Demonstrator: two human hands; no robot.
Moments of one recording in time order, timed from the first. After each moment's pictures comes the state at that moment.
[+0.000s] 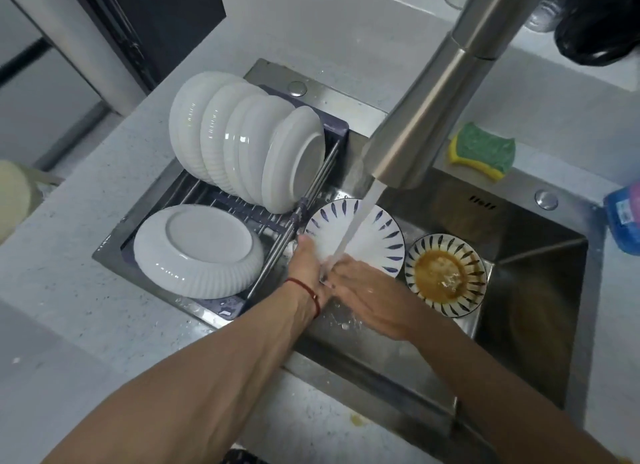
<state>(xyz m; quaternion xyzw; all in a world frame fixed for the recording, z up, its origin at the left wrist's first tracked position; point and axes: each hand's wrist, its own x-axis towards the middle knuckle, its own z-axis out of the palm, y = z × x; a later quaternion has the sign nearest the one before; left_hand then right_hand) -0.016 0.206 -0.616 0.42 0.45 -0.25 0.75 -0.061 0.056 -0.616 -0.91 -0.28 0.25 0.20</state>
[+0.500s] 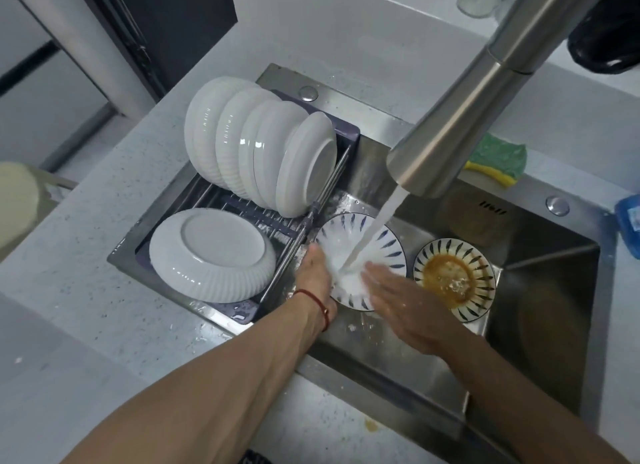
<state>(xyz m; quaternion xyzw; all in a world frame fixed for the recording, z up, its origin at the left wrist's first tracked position) -0.025 0.209 -0.622 0.46 0.46 -0.23 0.72 -0.077 0.025 -0.626 -0.94 -0.23 0.21 0.16</state>
